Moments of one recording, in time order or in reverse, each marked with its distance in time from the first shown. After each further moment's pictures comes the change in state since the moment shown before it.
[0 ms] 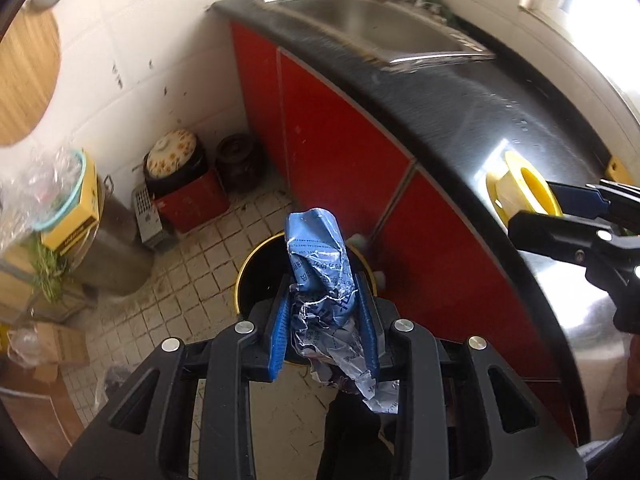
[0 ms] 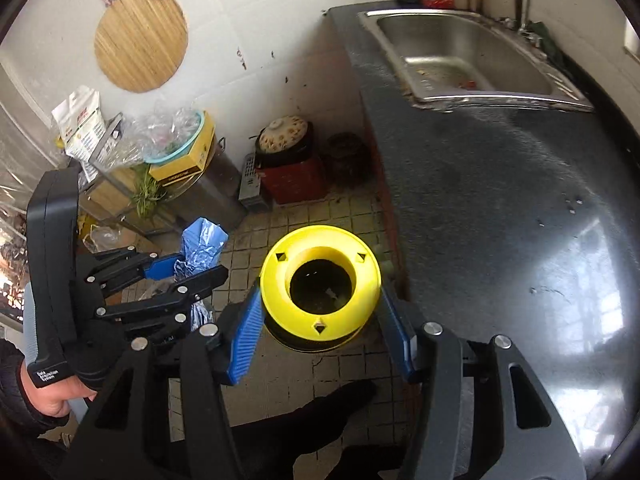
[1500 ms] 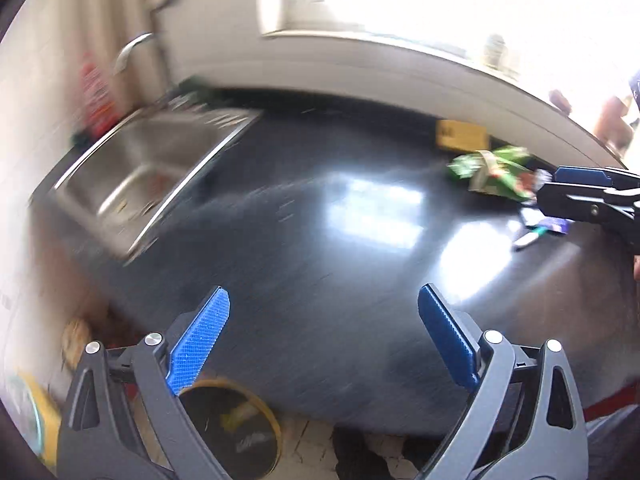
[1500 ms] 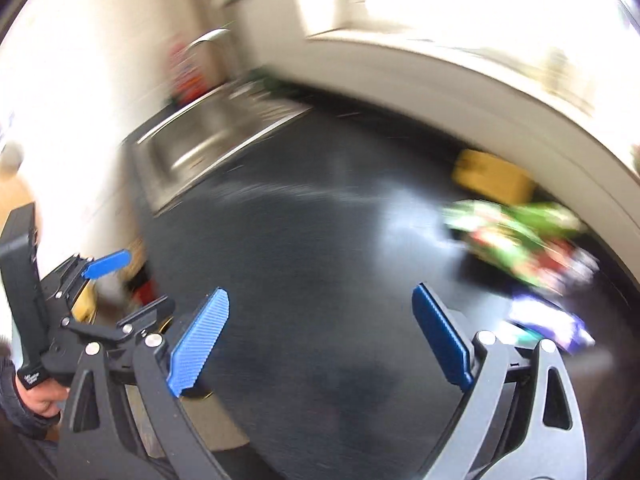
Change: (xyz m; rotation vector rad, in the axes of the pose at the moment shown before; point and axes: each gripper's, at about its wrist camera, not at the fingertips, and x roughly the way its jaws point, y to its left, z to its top) left arm -0.061 -0.254 0.068 0.639 -0.222 -0.390; right arm -0.228 -0.176 -0.125 0.597 -0.305 -0.489
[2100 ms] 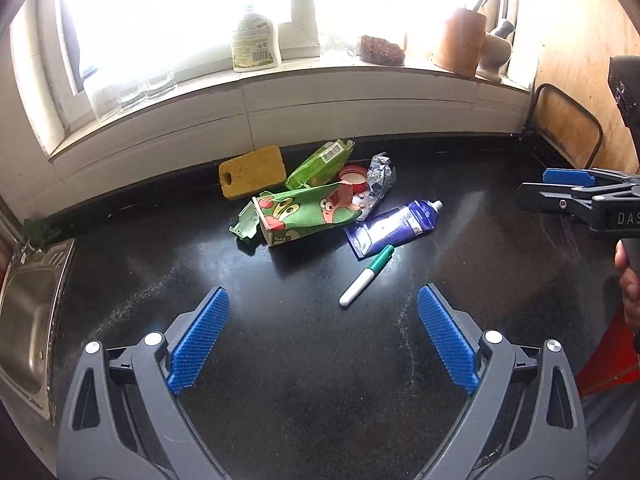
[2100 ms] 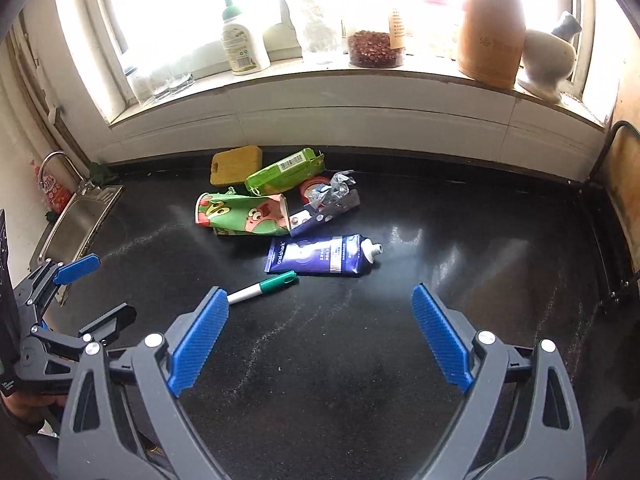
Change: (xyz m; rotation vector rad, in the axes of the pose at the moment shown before) left arm 0.037 -0.216 0.066 0.394 -0.008 -0.281; right arm -0.101 -0.218 -0.099 0.416 -0.092 -0.295
